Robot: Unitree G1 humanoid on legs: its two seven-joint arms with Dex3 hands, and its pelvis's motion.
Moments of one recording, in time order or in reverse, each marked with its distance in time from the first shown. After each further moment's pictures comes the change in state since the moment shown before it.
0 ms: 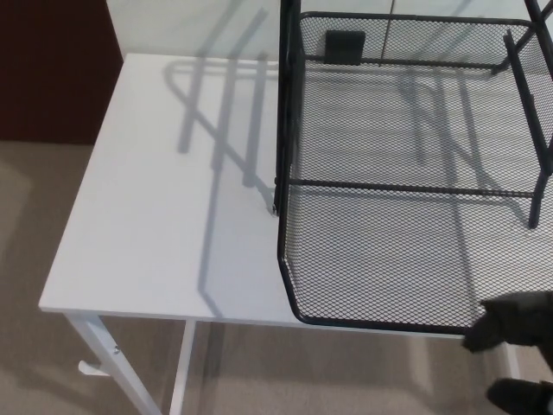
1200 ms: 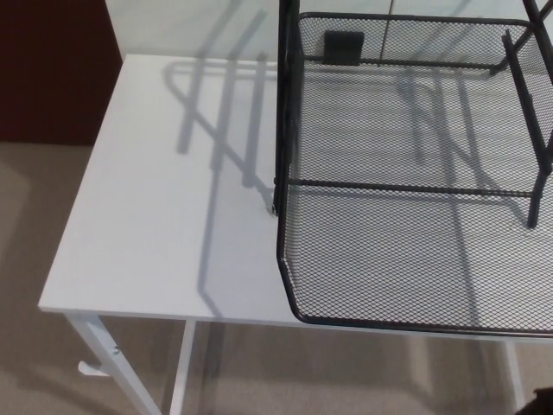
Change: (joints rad) left_arm -0.010 0.004 -0.002 0.003 0.001 0.000 0.000; right_arm -0.071 -0.140 -0.032 0.642 0.363 0.086 0.337
